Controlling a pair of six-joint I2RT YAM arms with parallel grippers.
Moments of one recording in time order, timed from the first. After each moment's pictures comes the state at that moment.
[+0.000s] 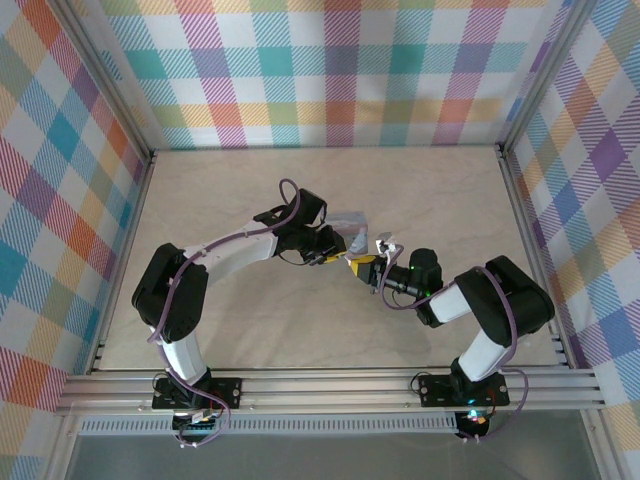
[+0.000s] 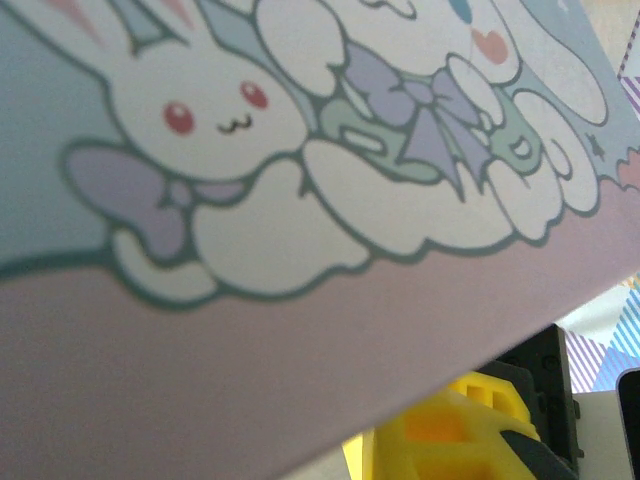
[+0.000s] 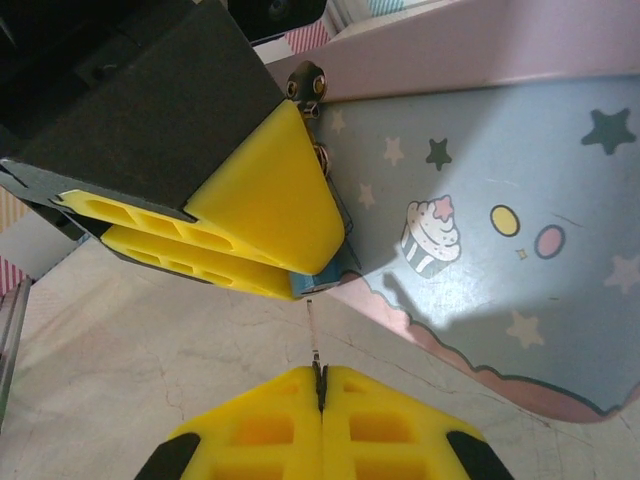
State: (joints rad) left arm -0.67 1.78 1.27 -0.43 0.39 -1.00; right arm 0.45 1.66 0.30 1.13 -0.61 0.35
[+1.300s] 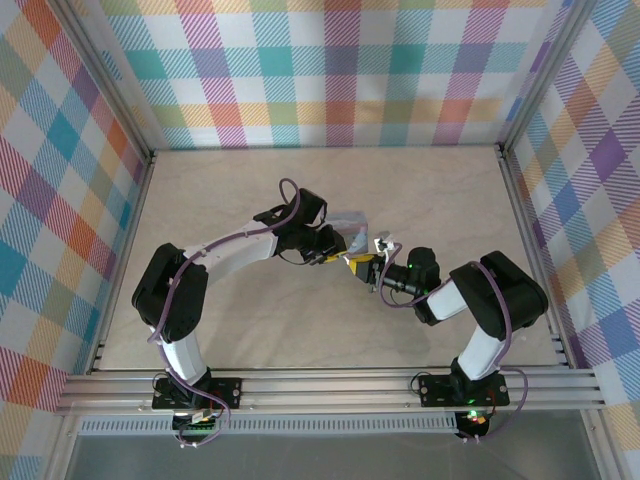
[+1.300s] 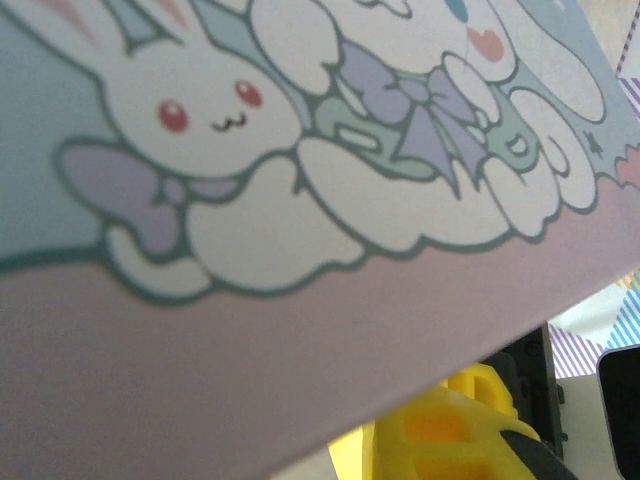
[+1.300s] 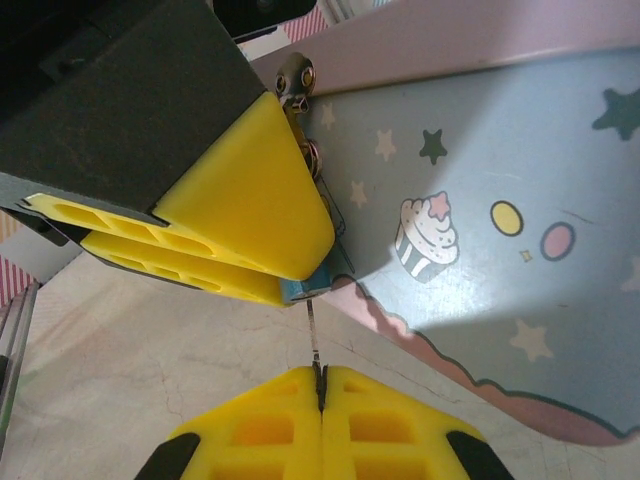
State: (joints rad) left arm -0.67 1.78 1.28 -0.43 0.39 -1.00; right arm 0.45 1.71 0.33 1.16 -0.62 0.38
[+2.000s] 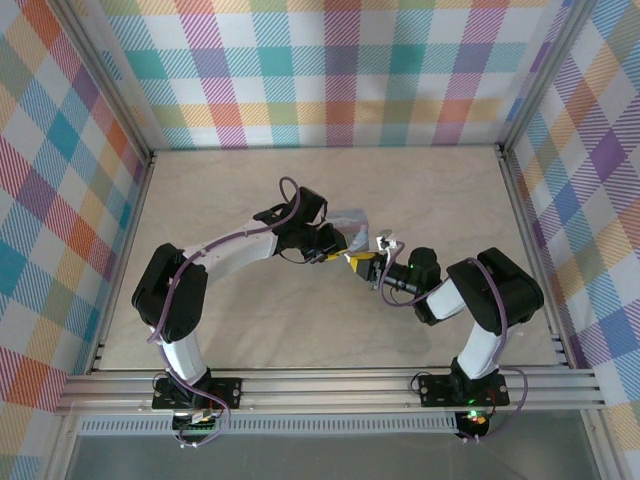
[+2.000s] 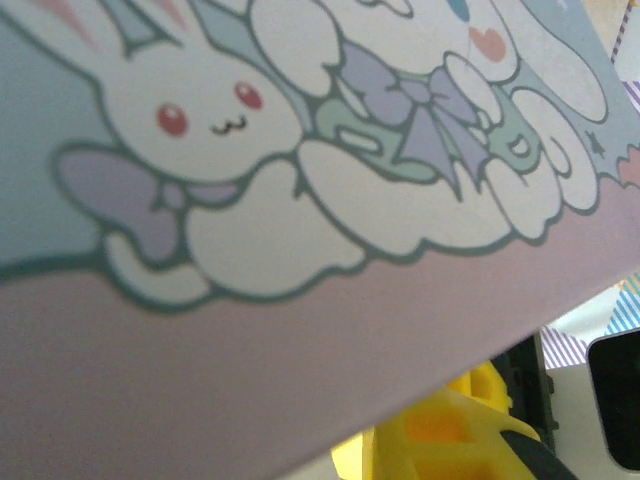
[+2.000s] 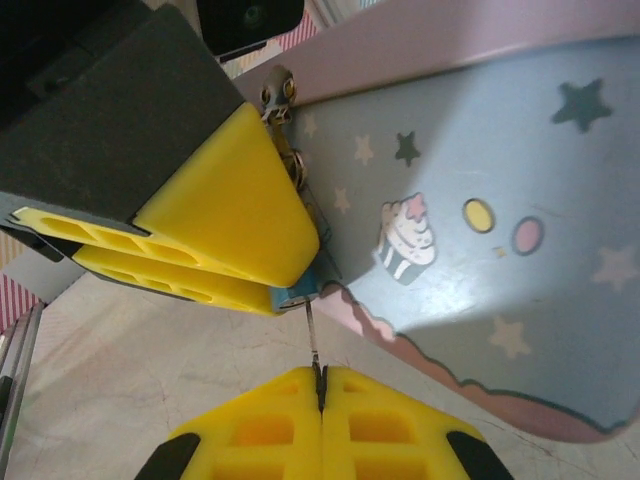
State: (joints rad) left arm -0.67 1.78 1.29 -0.43 0.39 -1.00; right arm 0.43 1.75 0.33 1.24 -0.62 0.42
